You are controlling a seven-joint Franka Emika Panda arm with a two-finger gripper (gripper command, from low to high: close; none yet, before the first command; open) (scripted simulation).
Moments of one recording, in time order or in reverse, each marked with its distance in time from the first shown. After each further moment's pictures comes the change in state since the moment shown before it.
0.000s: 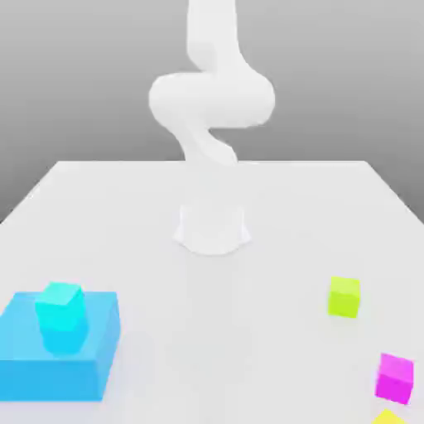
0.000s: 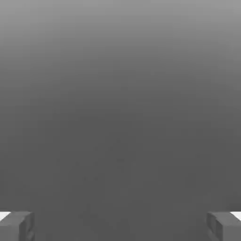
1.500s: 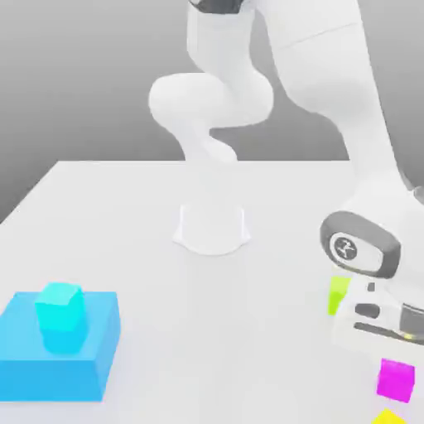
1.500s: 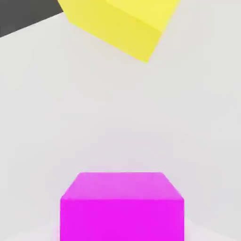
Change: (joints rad) arm 0.134 1.146 0.347 -0.023 -0.378 0.379 1.133
